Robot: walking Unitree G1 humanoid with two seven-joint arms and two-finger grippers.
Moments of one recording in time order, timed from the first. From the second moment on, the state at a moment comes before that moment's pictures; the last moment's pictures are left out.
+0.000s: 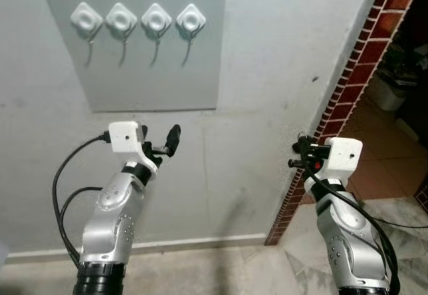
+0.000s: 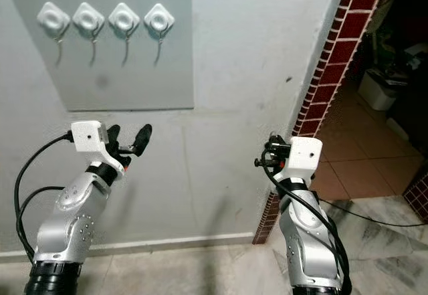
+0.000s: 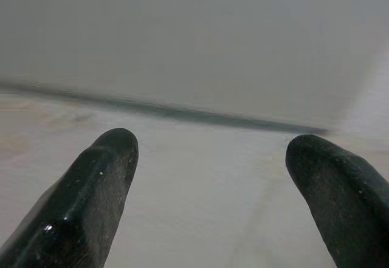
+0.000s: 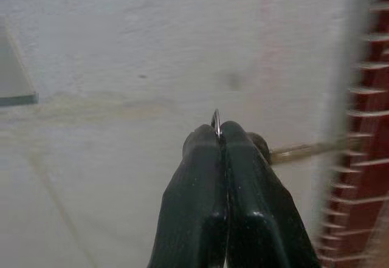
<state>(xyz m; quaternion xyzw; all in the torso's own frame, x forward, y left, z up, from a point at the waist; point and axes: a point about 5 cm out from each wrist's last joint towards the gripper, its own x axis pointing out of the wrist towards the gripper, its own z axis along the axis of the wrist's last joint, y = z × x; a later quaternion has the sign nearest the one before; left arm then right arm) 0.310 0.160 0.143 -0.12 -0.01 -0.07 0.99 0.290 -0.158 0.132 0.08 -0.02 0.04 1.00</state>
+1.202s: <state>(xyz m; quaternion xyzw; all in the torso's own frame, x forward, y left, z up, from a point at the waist) 0.328 0.129 0.207 -0.03 -0.11 -0.17 0.98 0.340 -0.118 0.190 0.03 -0.10 0.26 0.96</state>
